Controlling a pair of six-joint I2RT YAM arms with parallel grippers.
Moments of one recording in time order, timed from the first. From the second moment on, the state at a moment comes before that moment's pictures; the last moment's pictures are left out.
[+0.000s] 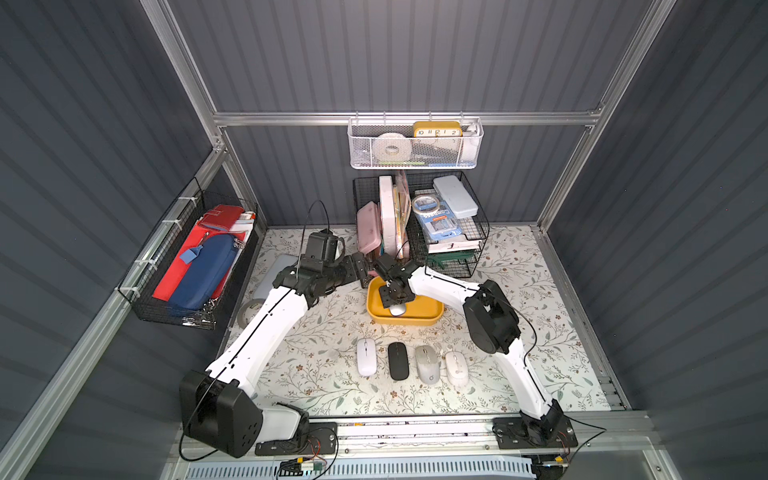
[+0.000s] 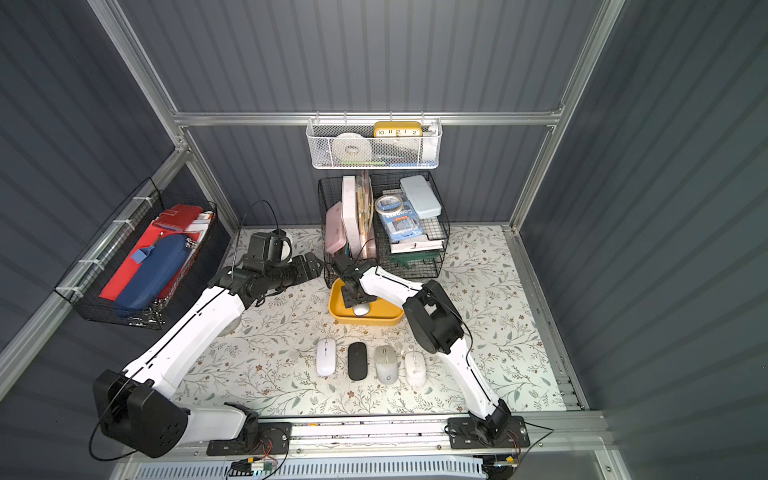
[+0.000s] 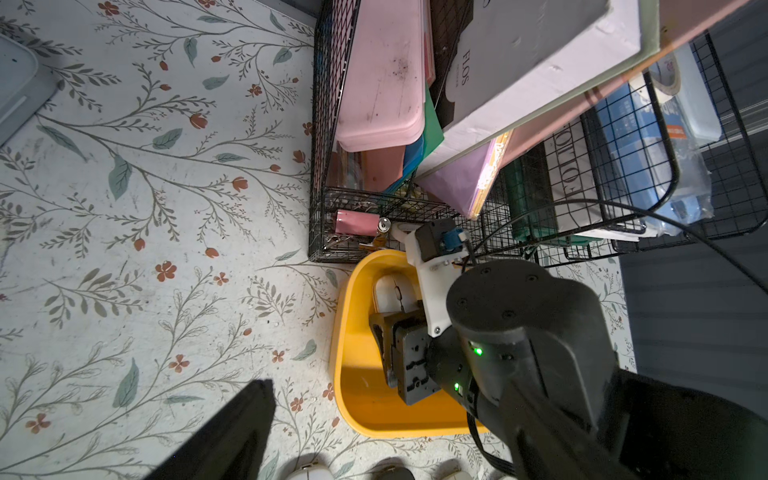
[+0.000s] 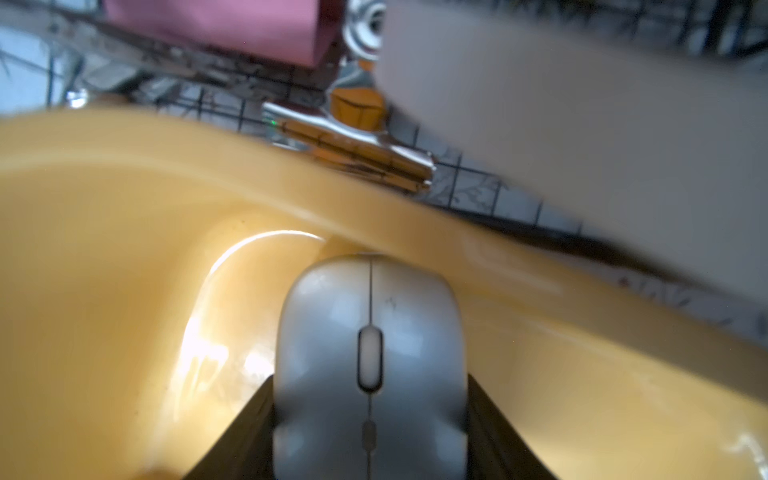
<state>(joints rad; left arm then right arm) -0.37 1.36 1.25 -0.62 0.10 -0.54 0.78 2.36 1.92 -0.80 0.15 0.45</state>
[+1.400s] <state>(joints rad) -0.37 1.36 1.22 -0.57 0.15 -0.54 0.77 1.44 1.10 -1.09 0.30 0.69</state>
